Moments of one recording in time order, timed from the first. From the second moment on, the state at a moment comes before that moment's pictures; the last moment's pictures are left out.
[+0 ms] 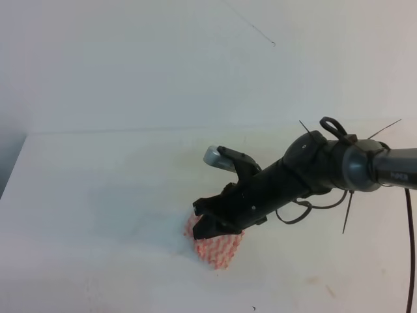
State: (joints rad) left arm -0.09 -0.03 0.05 -0.16 0.31 -0.21; right arm 0.53 2.20 -1.44 1.08 0.67 -0.61
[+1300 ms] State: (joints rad) left arm -0.09 -0.02 0.04 -0.16 0.31 -0.21; right arm 0.37 2.20 -1.47 0.95 0.55 -0.38
